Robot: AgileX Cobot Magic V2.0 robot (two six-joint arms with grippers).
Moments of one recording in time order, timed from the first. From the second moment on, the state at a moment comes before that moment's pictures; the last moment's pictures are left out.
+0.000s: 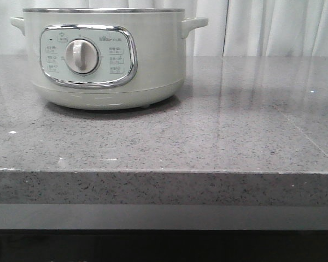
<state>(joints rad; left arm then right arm) -0.46 0.61 -1.00 -0.05 0.80 0.02 0.46 1.65 -1.92 0.20 0.96 -0.14</state>
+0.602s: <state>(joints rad) -0.46 0.61 -1.00 -0.05 0.80 0.02 0.60 1.97 -2.10 0.18 0.91 -0.14</state>
